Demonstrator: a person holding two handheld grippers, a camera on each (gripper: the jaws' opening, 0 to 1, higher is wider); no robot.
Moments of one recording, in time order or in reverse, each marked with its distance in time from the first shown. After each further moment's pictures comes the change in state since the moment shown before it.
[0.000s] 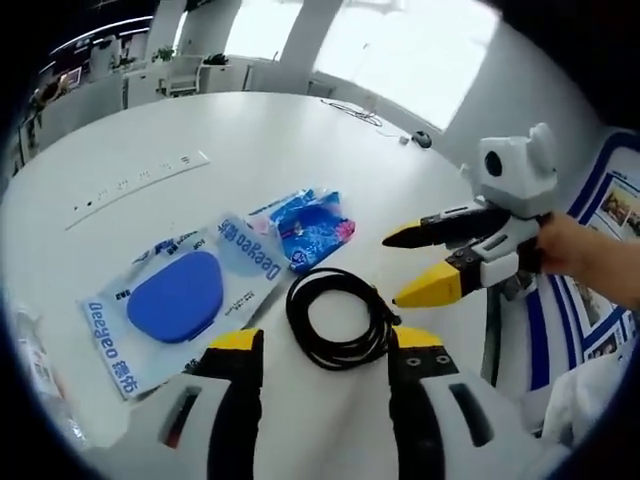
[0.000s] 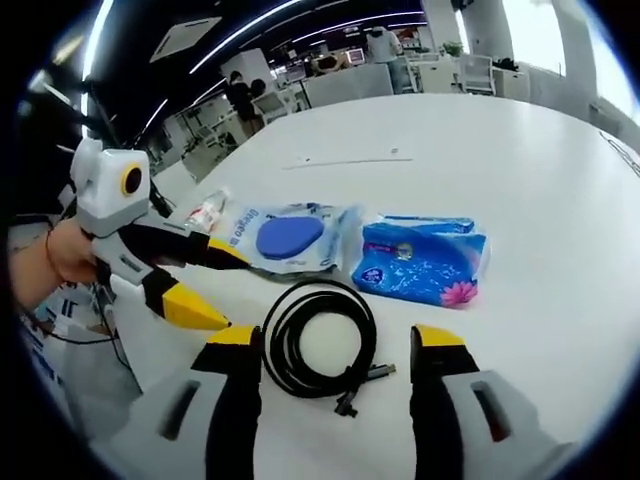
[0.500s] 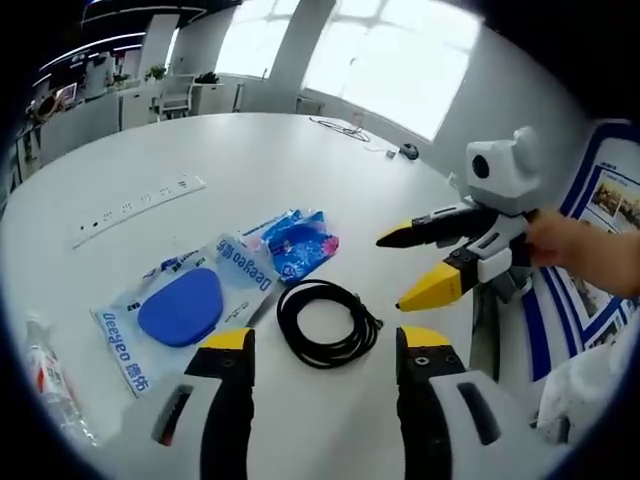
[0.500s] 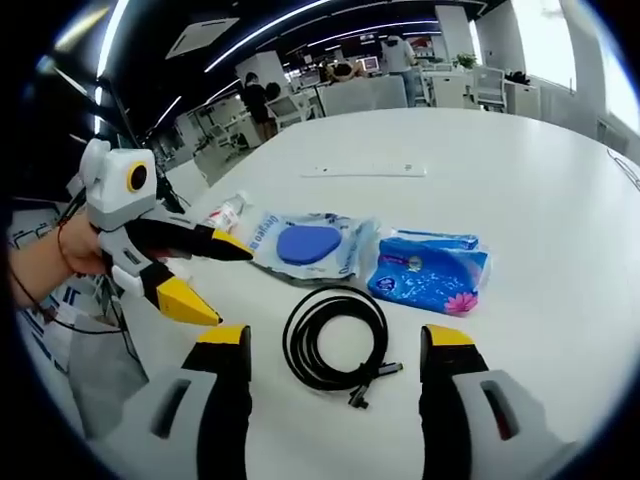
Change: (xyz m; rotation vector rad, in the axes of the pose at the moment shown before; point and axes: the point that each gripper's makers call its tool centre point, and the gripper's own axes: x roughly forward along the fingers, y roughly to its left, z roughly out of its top) left arm -0.031 -0.015 0.012 0.048 -0.078 -0.029; right arm -0.024 0.017 0.012 -0.050 -0.030 0.029
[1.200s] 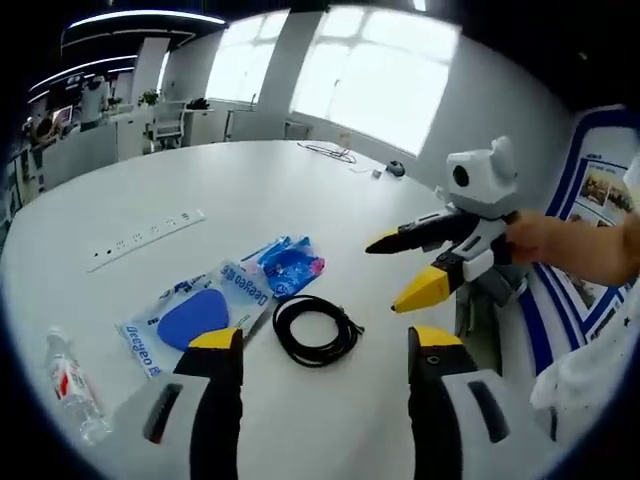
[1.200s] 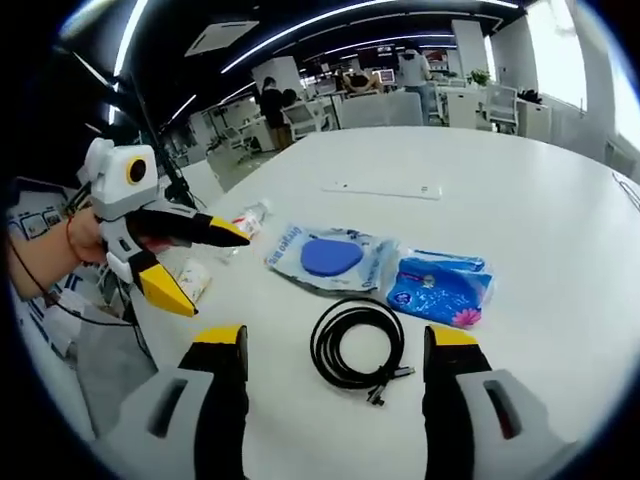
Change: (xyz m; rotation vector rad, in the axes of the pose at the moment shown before) left arm -0.053 -0.013 0.015 0.048 -0.087 -0.010; right arm -0.025 0.034 0.016 -0.066 -0.039 0.026
